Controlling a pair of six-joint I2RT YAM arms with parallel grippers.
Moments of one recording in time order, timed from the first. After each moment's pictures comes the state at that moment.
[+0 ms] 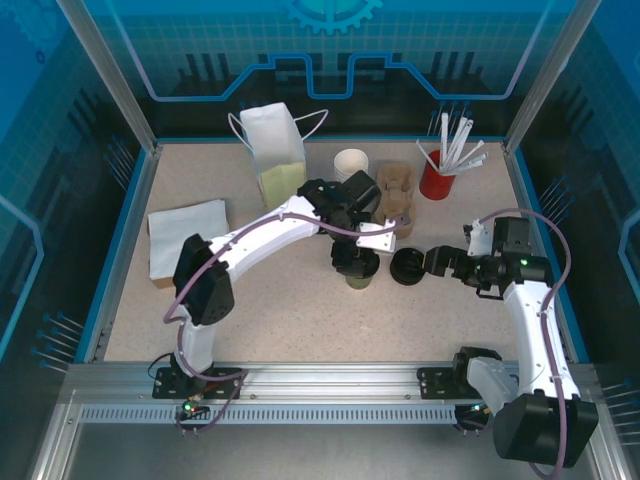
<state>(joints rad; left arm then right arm) -0.81 1.94 1.84 -1.07 0.22 0.83 -0.17 0.94 0.83 -0.99 -0.48 0.12</state>
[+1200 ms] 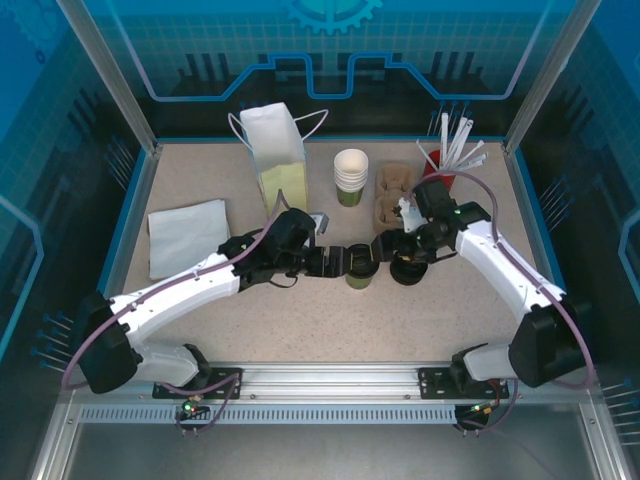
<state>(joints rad) -0.80 1.35 1.05 -0.49 0.13 -0.75 0.33 1.38 1.12 -0.96 -0.39 0.26</state>
